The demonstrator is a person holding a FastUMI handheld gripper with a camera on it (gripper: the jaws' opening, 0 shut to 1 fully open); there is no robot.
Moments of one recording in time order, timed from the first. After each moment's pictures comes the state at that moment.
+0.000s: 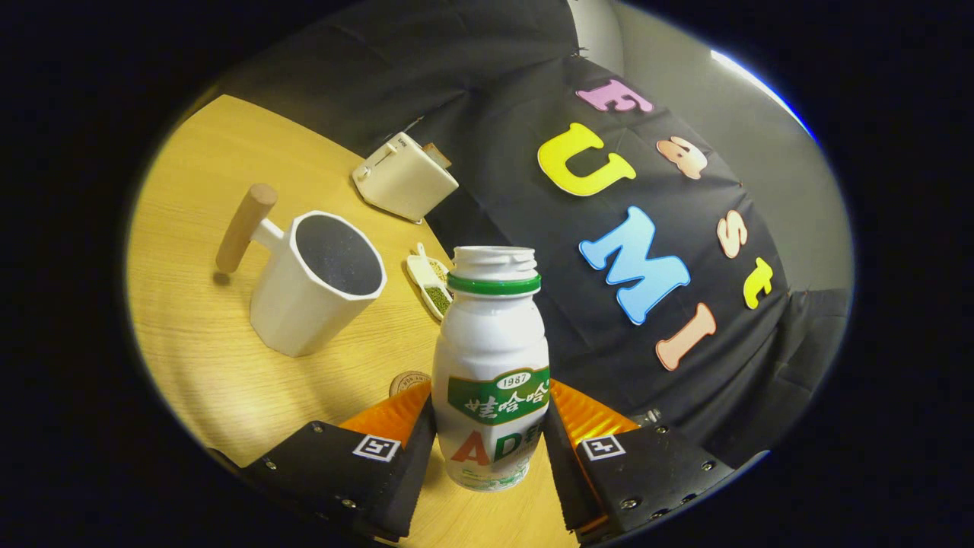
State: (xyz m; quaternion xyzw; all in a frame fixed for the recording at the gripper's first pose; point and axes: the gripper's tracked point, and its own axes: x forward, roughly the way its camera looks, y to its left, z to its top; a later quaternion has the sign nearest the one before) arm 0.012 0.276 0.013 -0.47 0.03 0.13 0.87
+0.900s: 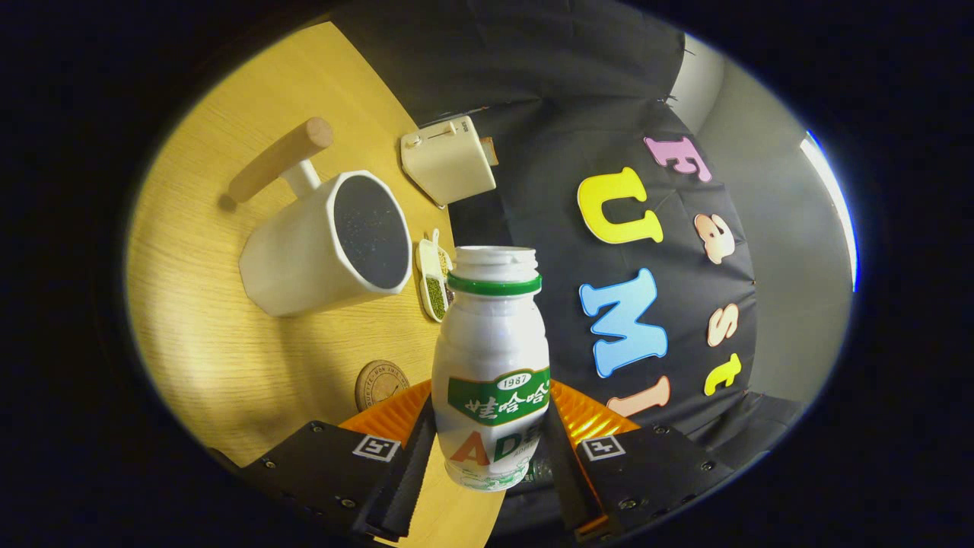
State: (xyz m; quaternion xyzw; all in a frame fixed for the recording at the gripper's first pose) arm 0.022 0.293 0.025 -0.63 -0.01 0.11 0.77
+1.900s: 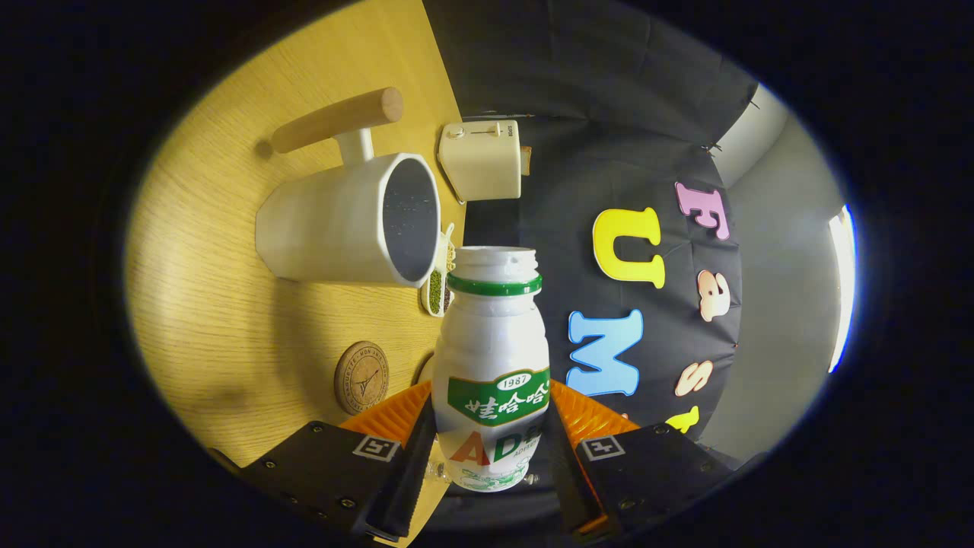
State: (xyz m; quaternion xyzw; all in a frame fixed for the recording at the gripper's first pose) arm 0.018 0.301 0.035 -0.72 -0.04 0.10 0.69
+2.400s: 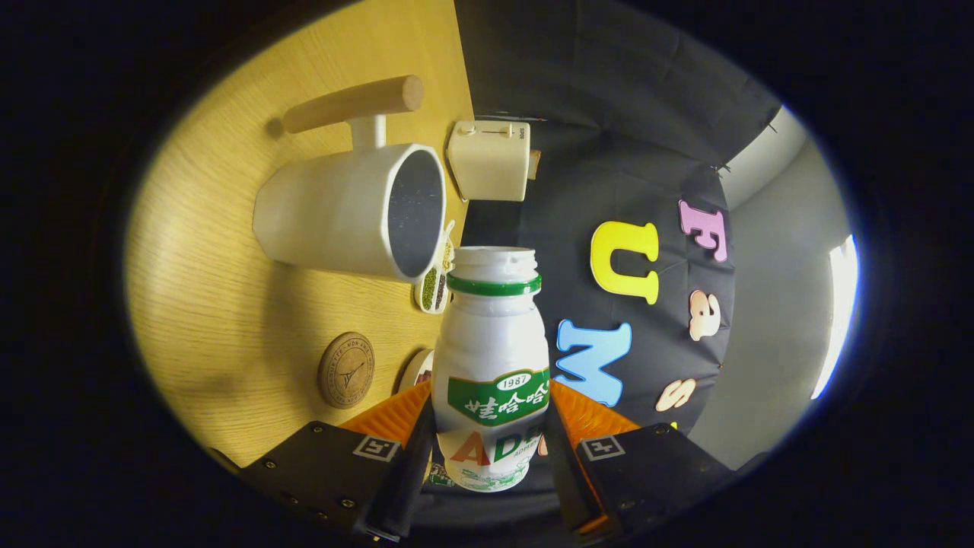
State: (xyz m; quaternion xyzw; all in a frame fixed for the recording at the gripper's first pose) arm 0.021 0.303 0.043 -0.75 -0.06 0.08 0.65
